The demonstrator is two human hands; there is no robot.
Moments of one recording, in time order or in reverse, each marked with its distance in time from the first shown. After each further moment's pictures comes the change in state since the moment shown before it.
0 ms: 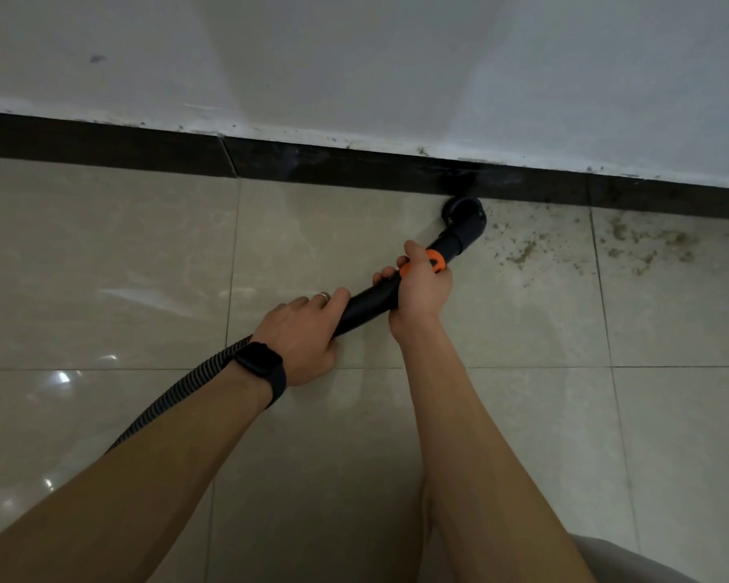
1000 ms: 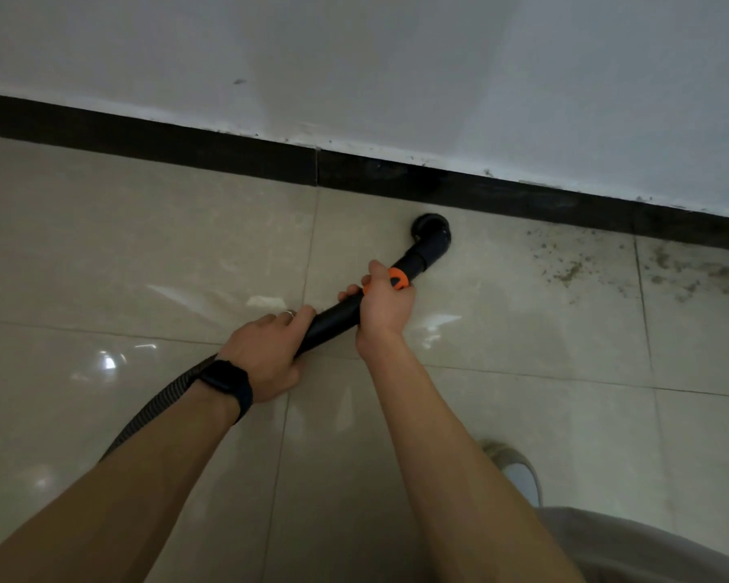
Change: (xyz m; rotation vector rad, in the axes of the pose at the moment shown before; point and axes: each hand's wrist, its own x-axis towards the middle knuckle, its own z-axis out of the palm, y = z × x) left_hand -0.099 -0.088 -0.013 0.012 -0.041 -0.159; right_hand -0.082 0.085 0.060 -0.090 -0.093 0.053
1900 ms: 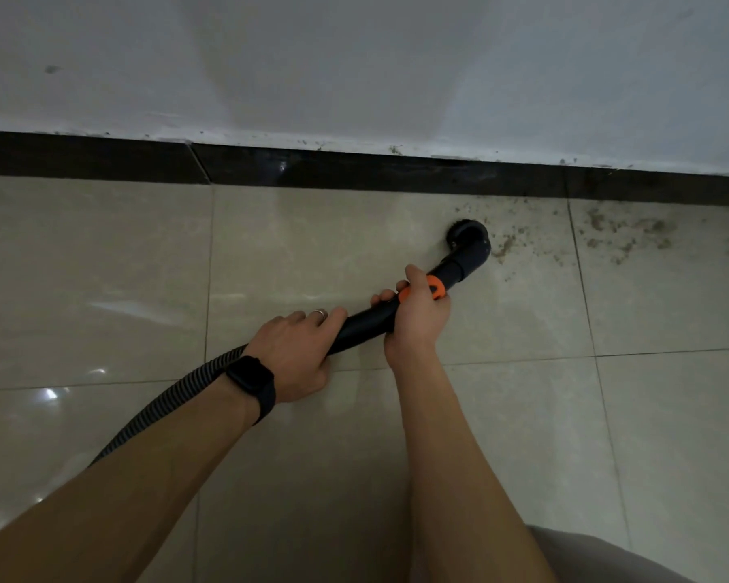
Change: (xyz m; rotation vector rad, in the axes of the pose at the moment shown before) left_hand 0.081 0.118 0.013 0.103 -0.019 0.262; right_hand 0.064 -0.076 -0.108 0.170 0.190 -0.069
